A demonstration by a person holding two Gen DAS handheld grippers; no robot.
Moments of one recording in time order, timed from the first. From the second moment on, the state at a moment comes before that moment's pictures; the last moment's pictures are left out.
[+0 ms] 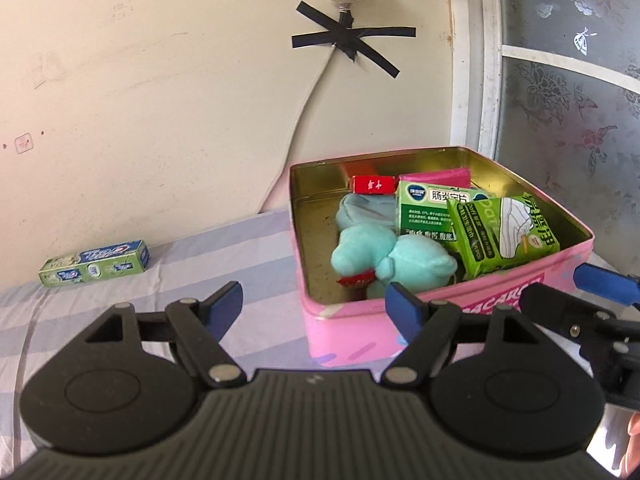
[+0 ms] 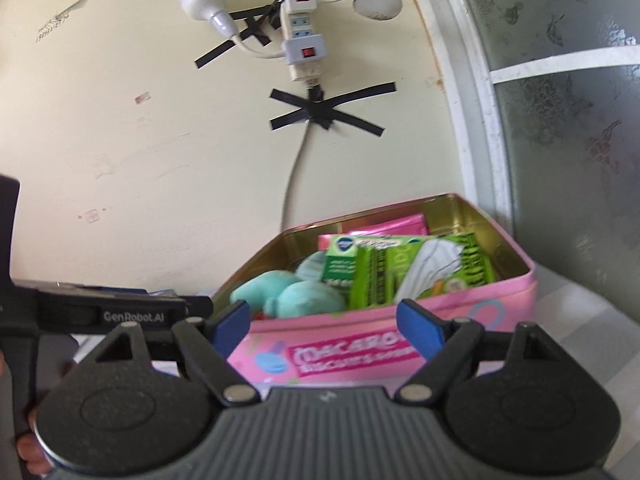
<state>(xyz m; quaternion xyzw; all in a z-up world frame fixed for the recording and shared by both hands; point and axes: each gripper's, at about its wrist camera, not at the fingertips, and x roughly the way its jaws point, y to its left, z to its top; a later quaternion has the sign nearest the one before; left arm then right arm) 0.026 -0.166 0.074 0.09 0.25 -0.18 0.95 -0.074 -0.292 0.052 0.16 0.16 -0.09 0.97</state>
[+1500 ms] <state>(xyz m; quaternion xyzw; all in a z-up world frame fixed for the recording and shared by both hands) 0.087 0.079 0.021 0.00 0.30 0.00 0.95 0.045 -0.103 0.067 0.03 0.25 0.05 0.97</state>
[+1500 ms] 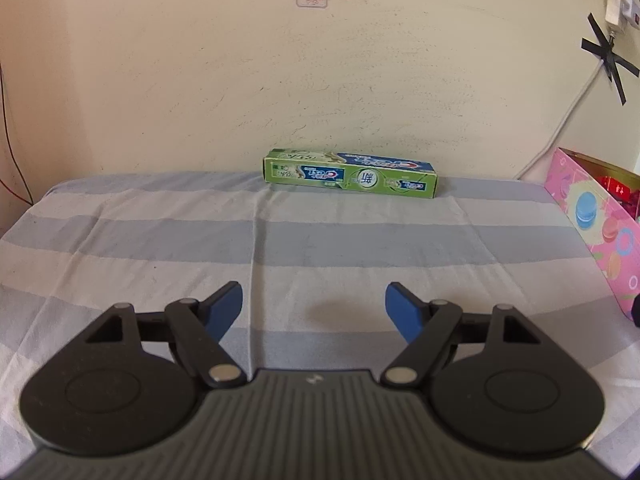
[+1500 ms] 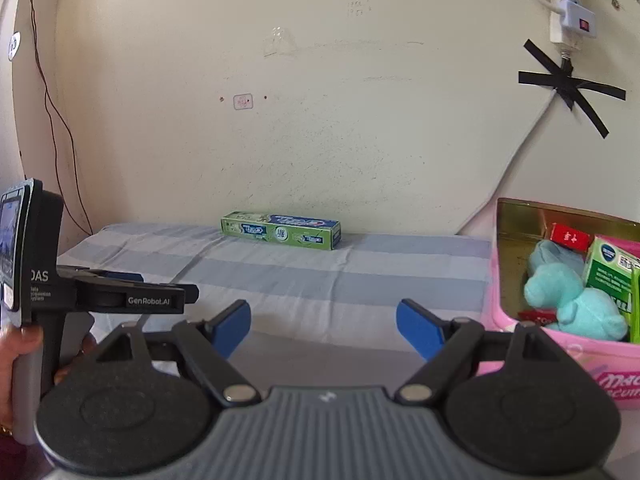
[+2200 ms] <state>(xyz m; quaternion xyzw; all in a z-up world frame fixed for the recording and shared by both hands) 0.113 0.139 0.004 -0.10 0.34 0.05 0.93 0.301 -0.063 0.015 -0.03 0.33 0.07 0.94</state>
